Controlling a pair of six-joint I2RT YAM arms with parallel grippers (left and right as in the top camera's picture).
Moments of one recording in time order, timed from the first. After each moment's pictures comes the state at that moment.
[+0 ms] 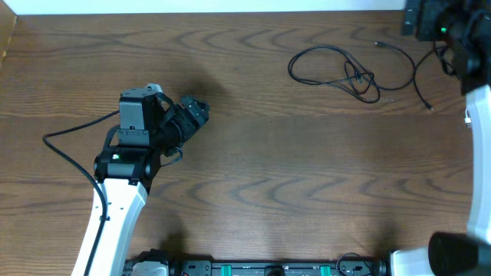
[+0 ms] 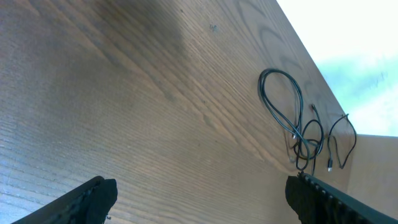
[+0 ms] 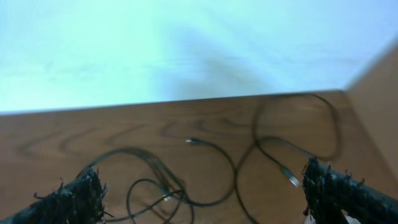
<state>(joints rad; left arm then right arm) -0.08 1.17 0.94 -0.58 0.30 -0.84 -0.05 1.61 1.88 -0.81 0.08 -0.01</state>
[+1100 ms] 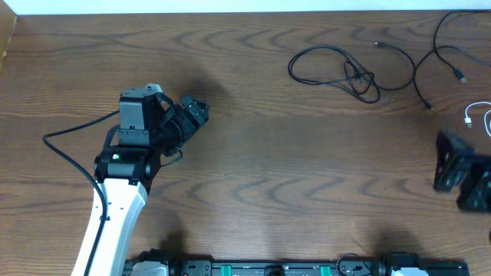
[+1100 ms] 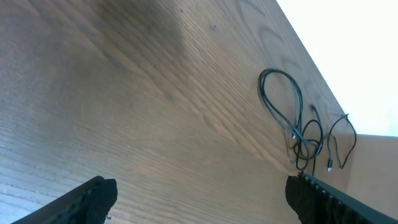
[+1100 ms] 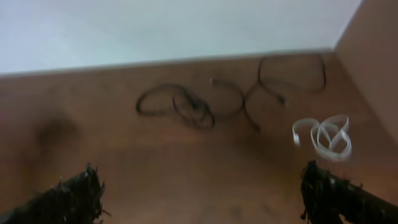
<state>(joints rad) -0.08 1.17 0.94 -0.58 0.30 -0.84 0.02 0.95 1.89 -1.47 0.04 0.10</state>
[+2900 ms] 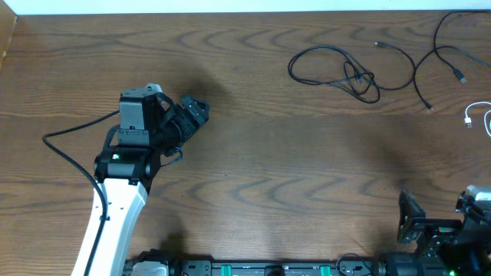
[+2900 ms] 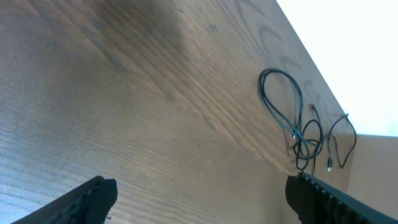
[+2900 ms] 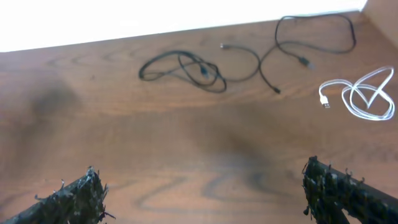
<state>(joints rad) -0.08 1.17 0.94 -0.58 0.30 -0.84 0.02 0.39 1.15 -1.23 -0.02 0.10</state>
